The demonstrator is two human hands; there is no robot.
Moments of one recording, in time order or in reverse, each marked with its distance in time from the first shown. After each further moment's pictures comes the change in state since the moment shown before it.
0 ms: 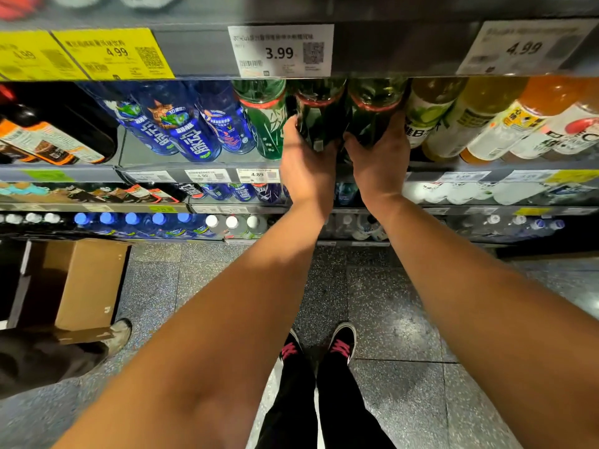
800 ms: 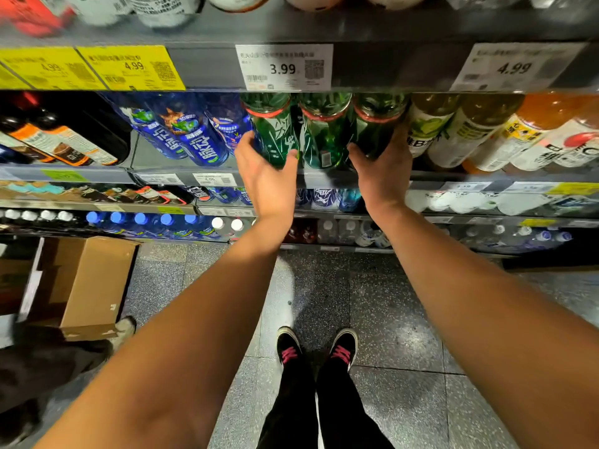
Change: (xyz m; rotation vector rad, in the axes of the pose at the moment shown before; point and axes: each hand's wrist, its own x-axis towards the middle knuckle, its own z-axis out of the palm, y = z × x) left_hand 0.019 -0.038 -0.039 0.027 0.128 0.029; right_hand 0.002 0.010 -0.004 0.058 -0.066 -0.011
